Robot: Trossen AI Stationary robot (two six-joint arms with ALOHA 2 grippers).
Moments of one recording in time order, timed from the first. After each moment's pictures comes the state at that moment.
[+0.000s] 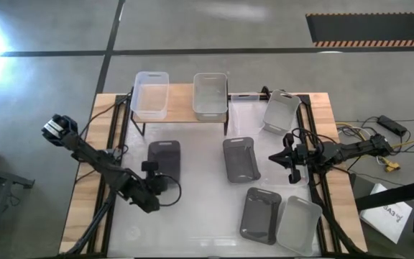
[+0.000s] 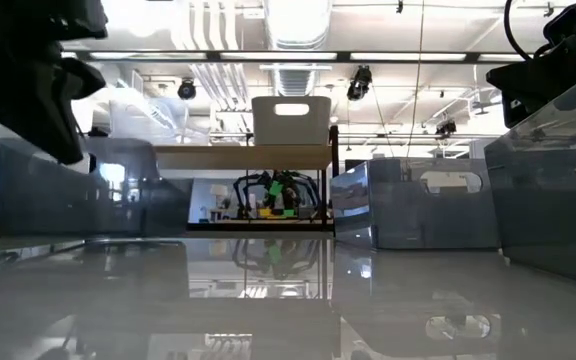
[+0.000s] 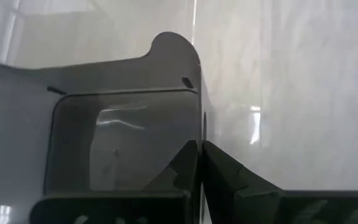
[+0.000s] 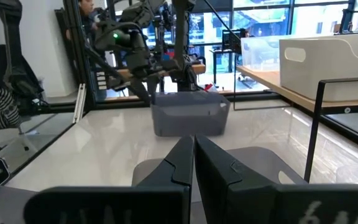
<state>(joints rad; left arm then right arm) -0.63 1.32 0.81 -0.71 -0.49 -0.61 0.22 0.05 0.01 0.04 0.18 0.05</state>
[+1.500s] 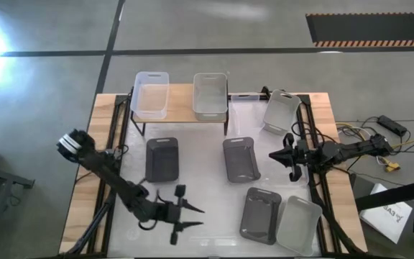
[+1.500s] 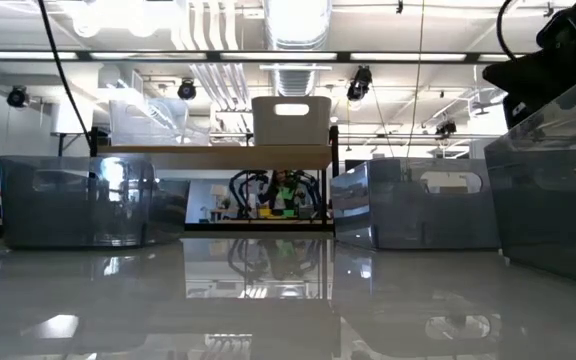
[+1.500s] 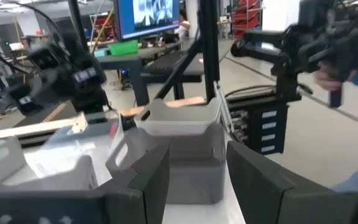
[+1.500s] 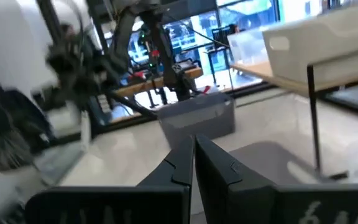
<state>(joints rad) -0.70 1.65 0.83 0.80 -0.58 0.06 0.22 0.05 0.01 0.08 0.23 0.25</state>
